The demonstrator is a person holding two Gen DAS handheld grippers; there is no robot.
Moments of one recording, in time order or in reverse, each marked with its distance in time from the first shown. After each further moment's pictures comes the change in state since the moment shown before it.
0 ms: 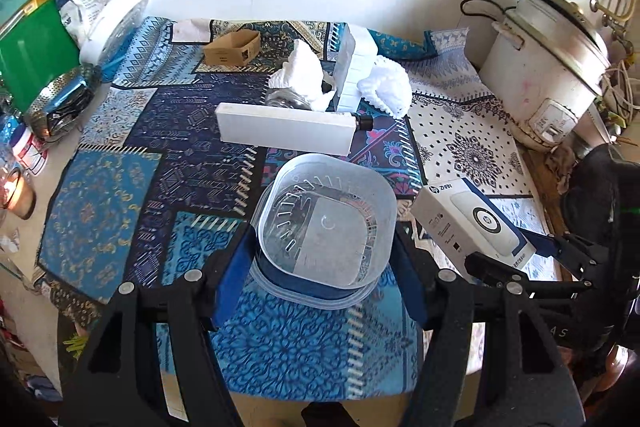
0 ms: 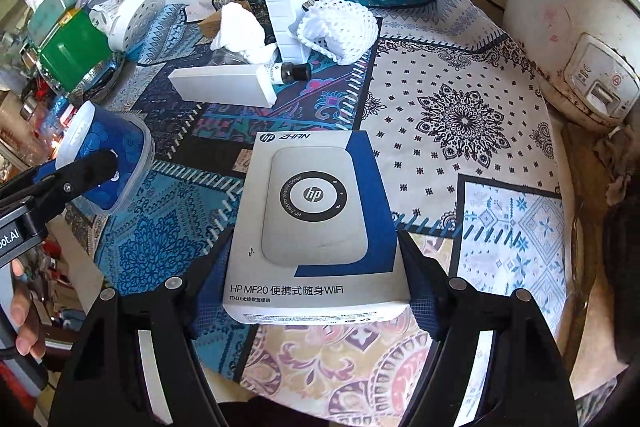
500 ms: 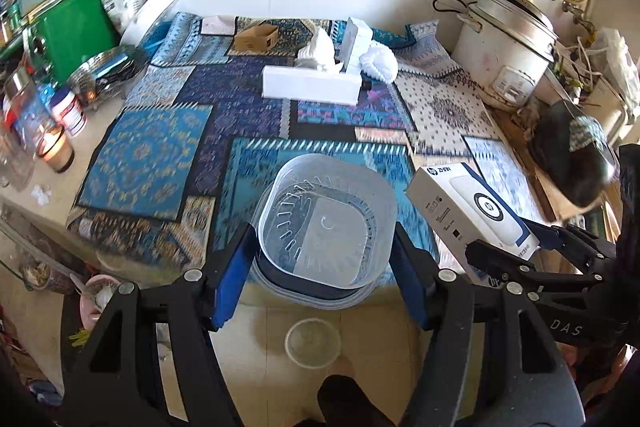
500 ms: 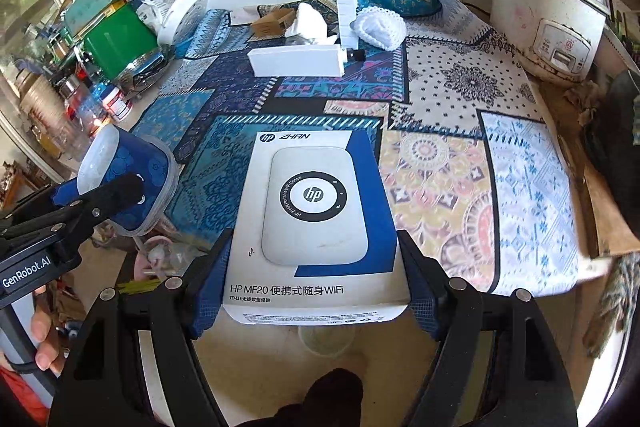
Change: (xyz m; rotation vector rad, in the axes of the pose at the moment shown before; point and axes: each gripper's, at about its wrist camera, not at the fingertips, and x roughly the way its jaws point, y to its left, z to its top) left arm -0.102 0.054 -0.111 0.039 -0.027 -0.042; right arm -0.067 0.110 -0.101 0.032 -0.087 -0.018
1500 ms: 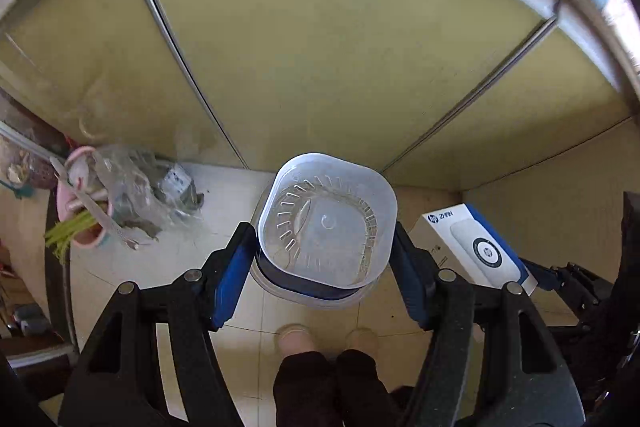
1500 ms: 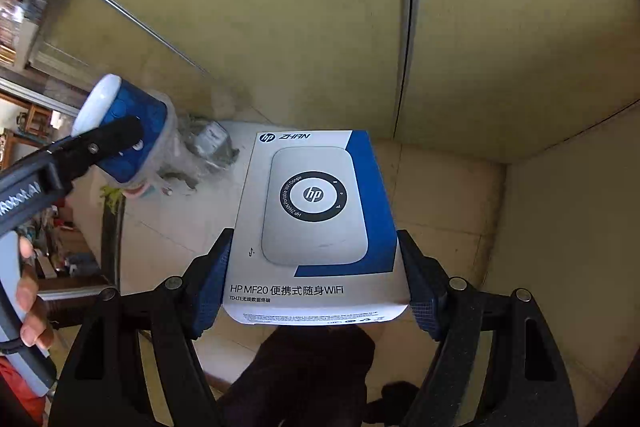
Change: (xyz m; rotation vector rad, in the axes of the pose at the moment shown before) left arm 0.193 0.040 -0.248 -0.109 0.377 0.072; right arm 0.213 -0.027 -0.234 0.079 0.449 0.035
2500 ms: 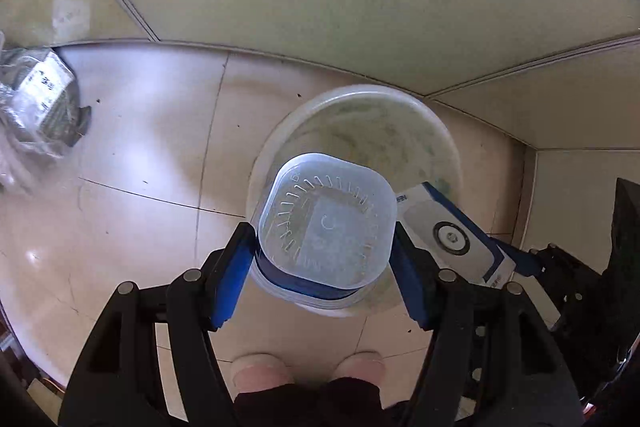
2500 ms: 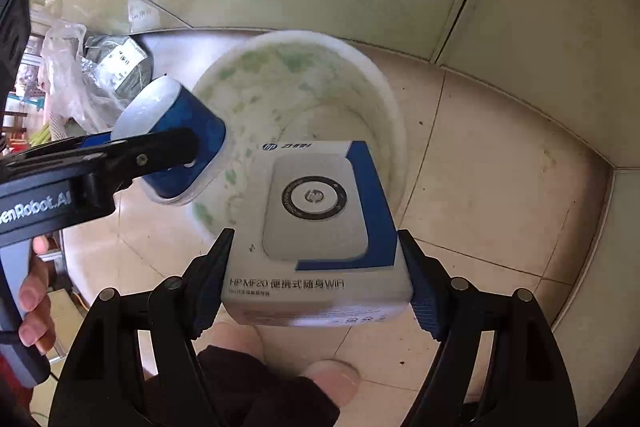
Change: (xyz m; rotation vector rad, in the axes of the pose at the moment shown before) left arm 0.387 0.035 -0.054 -0.097 0.305 -0.133; right arm 0.314 -0.061 0.001 -0.096 0.193 0.022
